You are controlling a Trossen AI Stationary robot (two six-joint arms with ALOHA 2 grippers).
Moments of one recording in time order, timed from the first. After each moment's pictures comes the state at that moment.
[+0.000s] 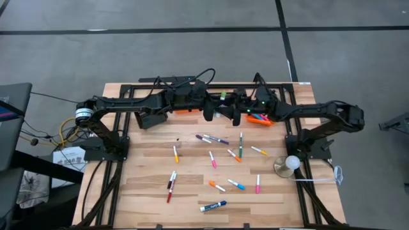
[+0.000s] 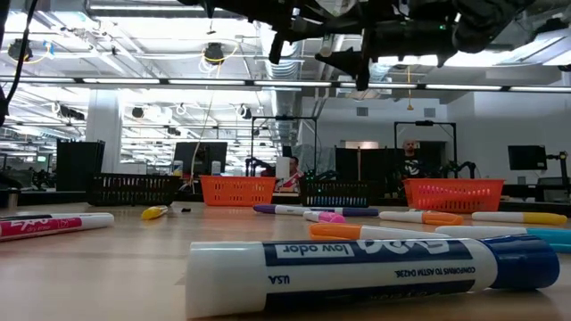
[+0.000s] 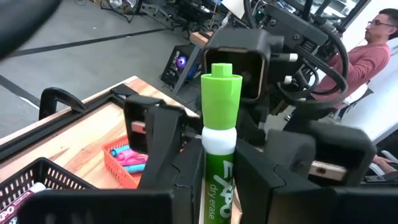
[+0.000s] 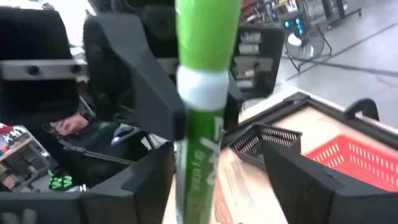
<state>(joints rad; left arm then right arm) 0.18 1.61 1.29 0.17 0.01 -0.42 -0.32 1.33 0.72 0.60 -0.29 0.41</state>
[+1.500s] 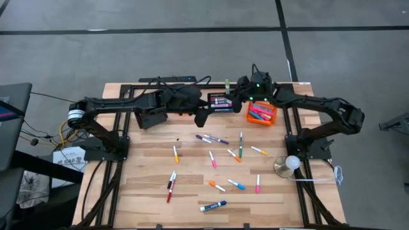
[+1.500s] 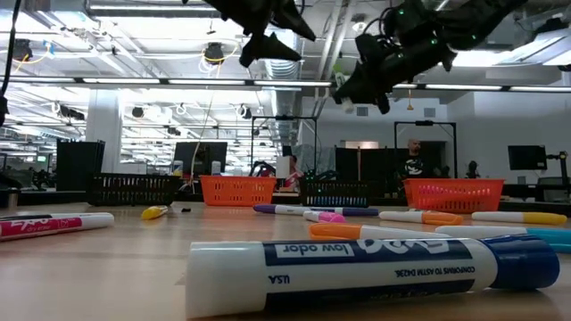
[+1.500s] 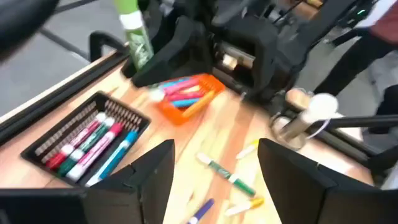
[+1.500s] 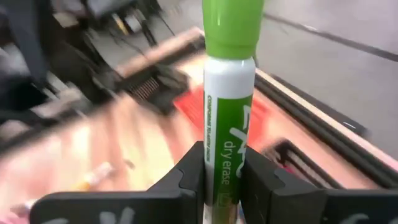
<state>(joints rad) 0.16 1.52 1.28 -0.21 -0.06 -0.34 -0.56 1.33 0.84 0.08 -0.29 0.16</state>
